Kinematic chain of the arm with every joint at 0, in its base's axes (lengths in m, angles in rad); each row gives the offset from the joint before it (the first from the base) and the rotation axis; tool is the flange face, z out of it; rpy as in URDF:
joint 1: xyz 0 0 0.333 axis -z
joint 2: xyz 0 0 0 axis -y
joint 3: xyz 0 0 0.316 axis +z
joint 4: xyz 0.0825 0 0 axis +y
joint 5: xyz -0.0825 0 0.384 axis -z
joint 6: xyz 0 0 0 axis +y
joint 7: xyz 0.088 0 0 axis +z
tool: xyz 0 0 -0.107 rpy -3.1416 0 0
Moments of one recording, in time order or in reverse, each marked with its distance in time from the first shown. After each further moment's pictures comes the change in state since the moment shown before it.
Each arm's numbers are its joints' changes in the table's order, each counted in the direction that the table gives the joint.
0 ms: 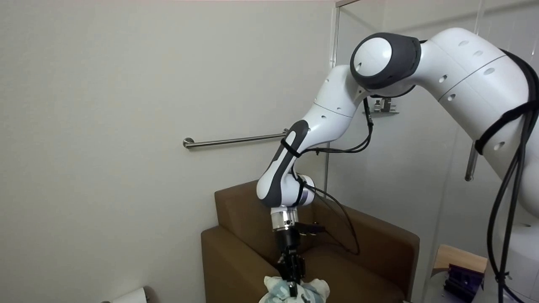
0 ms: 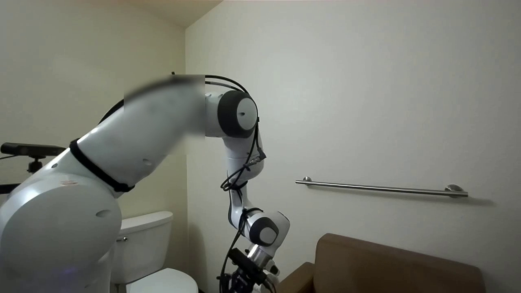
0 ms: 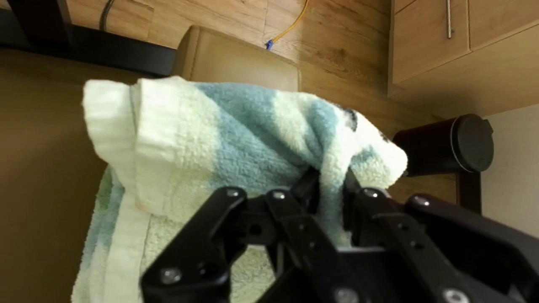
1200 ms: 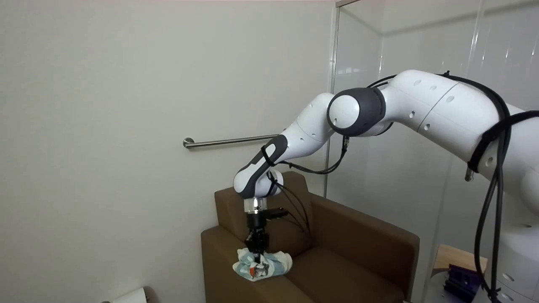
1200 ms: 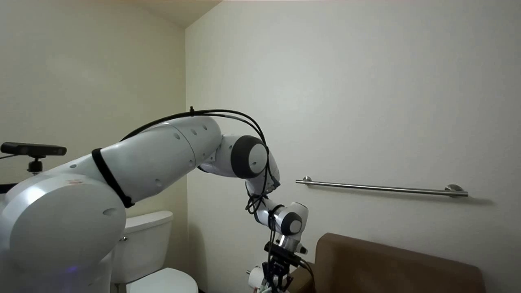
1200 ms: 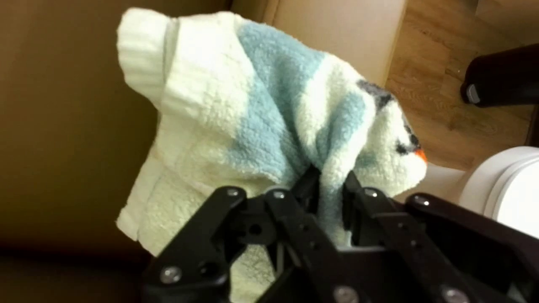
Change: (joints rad) arm -0.048 -0.337 -0.064 -0.680 0.171 0.111 -0.047
